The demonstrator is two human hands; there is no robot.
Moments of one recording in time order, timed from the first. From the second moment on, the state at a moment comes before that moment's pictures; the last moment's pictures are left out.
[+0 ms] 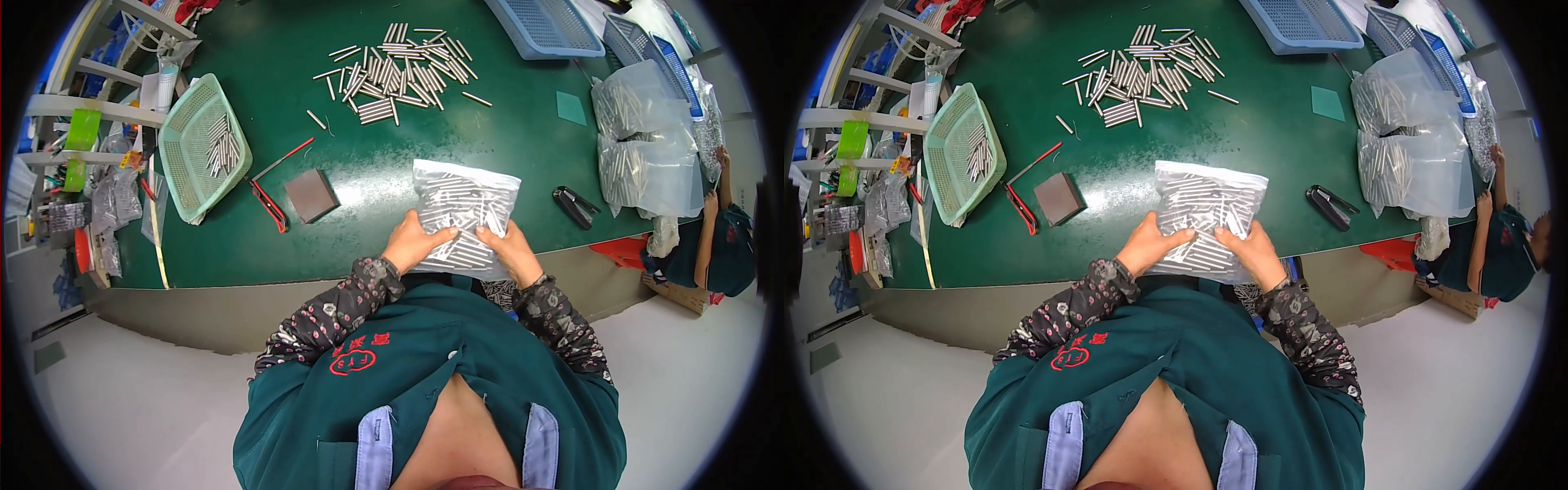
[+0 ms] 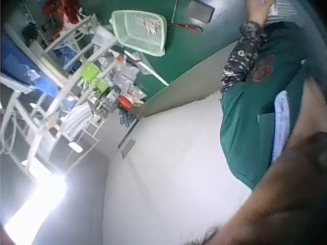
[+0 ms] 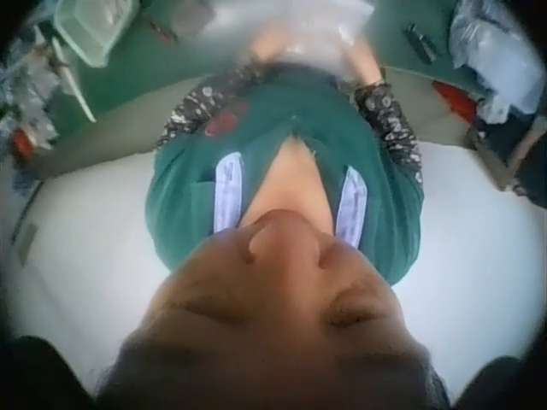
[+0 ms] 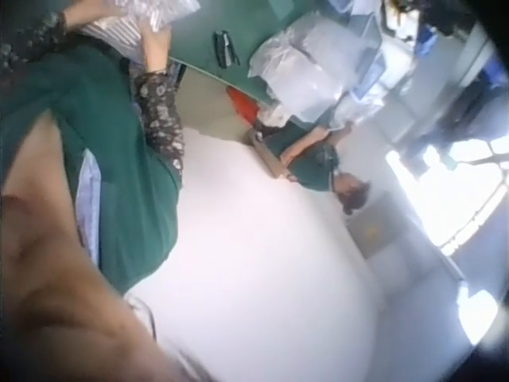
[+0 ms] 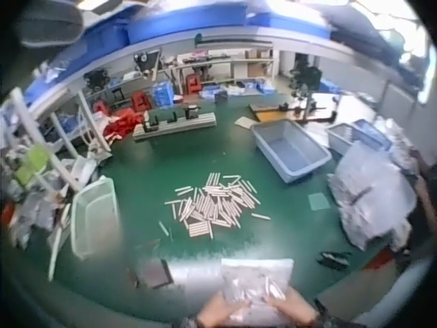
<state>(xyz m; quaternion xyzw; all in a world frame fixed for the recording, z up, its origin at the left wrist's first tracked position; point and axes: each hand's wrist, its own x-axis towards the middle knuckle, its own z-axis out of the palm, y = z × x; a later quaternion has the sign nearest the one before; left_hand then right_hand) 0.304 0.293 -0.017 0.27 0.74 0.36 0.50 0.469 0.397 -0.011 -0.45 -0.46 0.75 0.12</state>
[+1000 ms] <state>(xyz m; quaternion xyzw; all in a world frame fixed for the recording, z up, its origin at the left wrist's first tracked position) 0.287 0.281 0.014 0.79 0.59 0.09 0.10 0.665 0.180 -0.104 -0.85 -0.40 0.35 -0.03</state>
